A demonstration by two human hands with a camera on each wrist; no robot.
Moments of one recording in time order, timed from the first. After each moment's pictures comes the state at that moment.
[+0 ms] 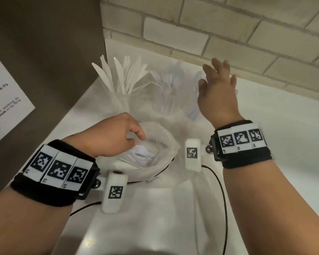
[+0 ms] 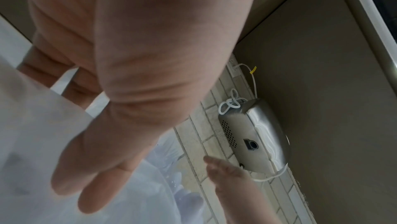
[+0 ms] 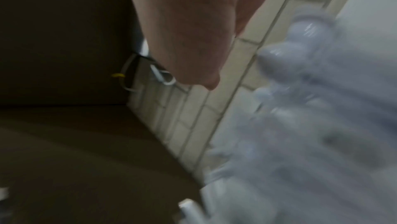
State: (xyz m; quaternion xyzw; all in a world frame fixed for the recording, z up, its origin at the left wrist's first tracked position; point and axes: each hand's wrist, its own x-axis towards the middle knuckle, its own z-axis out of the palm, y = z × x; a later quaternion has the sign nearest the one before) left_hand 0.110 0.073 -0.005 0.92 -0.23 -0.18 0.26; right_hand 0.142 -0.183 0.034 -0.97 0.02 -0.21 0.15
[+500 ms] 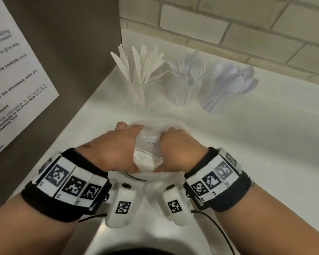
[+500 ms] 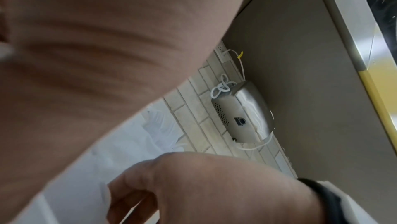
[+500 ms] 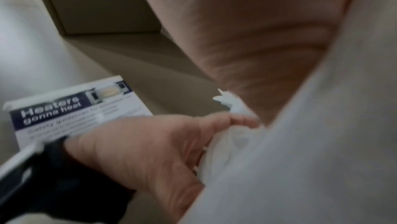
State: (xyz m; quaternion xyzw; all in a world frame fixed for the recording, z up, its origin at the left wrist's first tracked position) left_hand 0.066 0.089 -0.015 0.95 -0.13 -0.28 0.11; right_hand 0.055 -0.073 -0.011 -0.96 -0.13 0.23 -0.03
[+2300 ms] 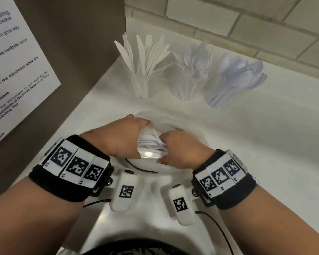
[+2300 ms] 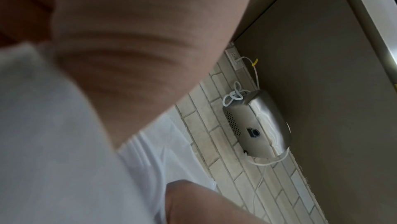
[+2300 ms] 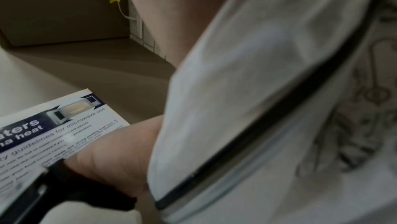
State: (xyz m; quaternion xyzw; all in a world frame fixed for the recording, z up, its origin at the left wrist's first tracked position) left_hand 0.084 0.088 -0.038 0.93 -0.19 -0.26 0.17; right_hand 0.056 -0.087 -0.027 -0.95 -0.20 0.21 0.07
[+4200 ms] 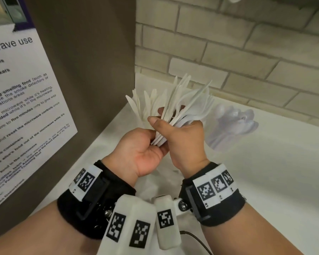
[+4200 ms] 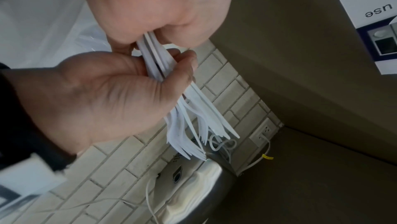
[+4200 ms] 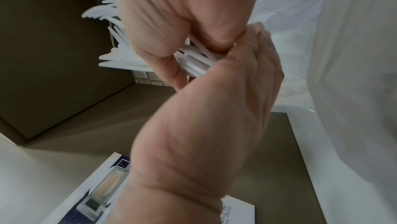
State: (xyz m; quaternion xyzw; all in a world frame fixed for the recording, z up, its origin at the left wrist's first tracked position) left_hand 0.103 0.044 0.046 0.29 0.19 -0.22 0.91; right_hand 0.101 -0.045 0.045 -0.64 -0.01 -0.13 0.75
